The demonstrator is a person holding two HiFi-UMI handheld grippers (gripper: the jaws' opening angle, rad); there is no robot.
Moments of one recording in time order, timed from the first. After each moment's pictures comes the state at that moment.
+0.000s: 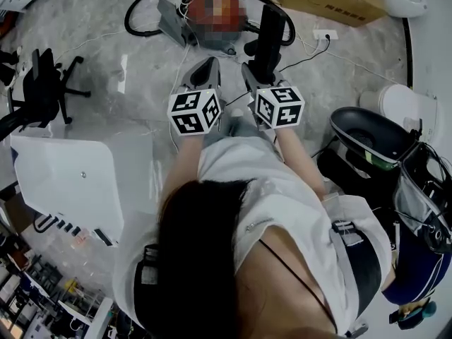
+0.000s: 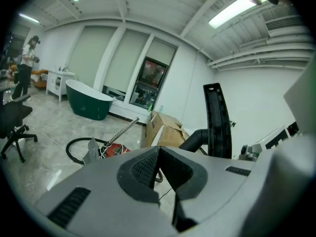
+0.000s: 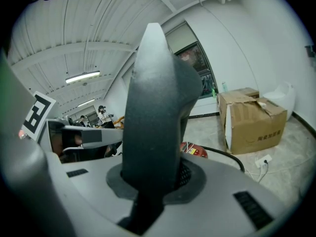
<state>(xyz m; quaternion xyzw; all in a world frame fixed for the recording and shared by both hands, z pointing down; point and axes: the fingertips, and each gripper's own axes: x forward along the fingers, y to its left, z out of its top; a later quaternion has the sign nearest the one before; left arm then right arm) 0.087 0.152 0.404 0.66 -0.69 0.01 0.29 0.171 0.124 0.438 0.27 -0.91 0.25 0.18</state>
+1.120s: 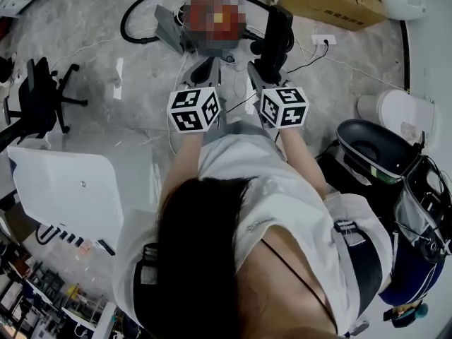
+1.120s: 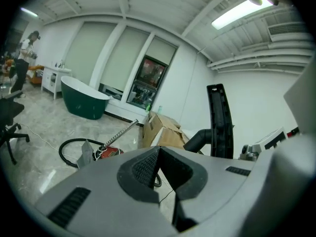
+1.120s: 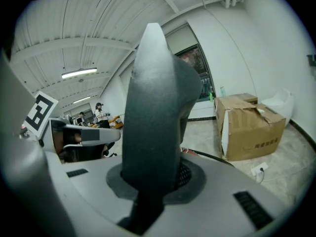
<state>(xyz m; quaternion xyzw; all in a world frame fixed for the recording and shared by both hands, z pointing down) 0.048 0.095 0.420 0.67 -0.68 0.01 0.29 0.147 0.063 0.449 0.29 -0.91 0.23 0.19</state>
